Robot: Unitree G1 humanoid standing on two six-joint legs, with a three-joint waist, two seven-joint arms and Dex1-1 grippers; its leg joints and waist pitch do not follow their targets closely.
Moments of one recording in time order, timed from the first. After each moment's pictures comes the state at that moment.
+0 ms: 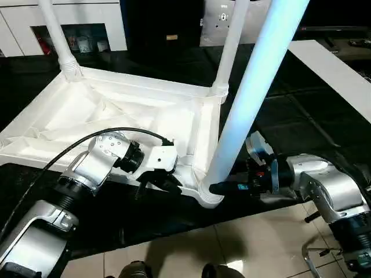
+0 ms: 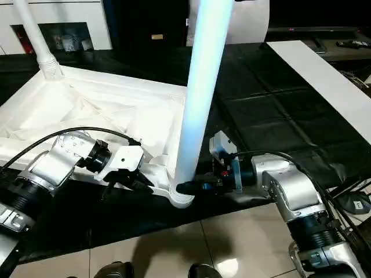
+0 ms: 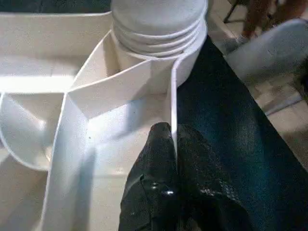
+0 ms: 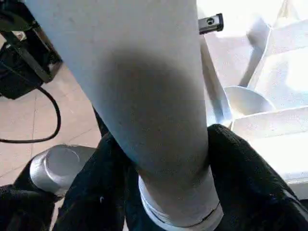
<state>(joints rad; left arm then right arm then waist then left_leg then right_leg) -0.68 0.48 -0.42 0.44 0.03 0.08 -1.47 -0.42 -0.50 0.19 0.11 0.36 0.50 1.29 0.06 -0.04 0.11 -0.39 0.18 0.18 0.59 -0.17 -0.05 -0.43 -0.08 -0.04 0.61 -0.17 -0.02</state>
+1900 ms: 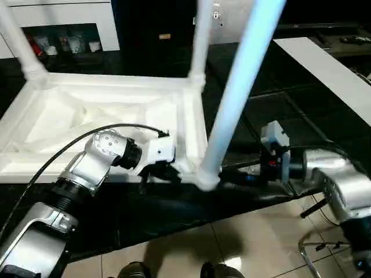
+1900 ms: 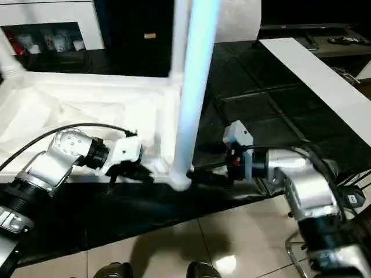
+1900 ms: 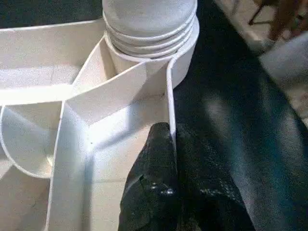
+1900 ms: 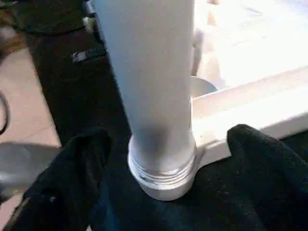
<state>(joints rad) -0.67 0.50 -0.41 0.44 0.04 0.06 -1.40 -0.43 -0.56 0.14 0.14 0.31 0.37 1.28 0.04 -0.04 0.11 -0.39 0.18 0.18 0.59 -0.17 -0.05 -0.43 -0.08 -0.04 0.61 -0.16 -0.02</state>
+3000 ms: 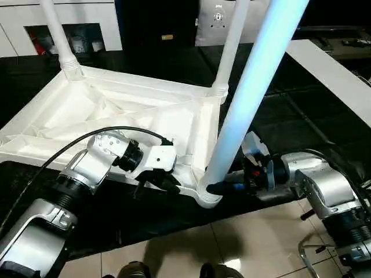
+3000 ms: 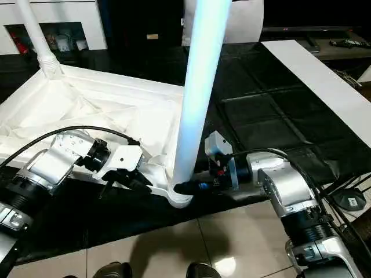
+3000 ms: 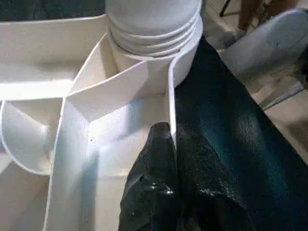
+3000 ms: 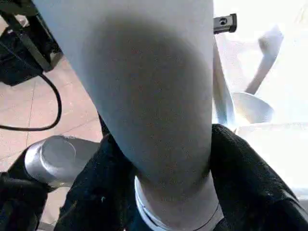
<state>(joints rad) -0.69 0.50 -0.43 0.45 0.03 0.04 -1.48 -0.46 -0.48 0.22 0.19 0.32 0.38 1.35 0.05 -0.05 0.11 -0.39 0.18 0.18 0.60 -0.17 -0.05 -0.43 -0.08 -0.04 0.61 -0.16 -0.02</state>
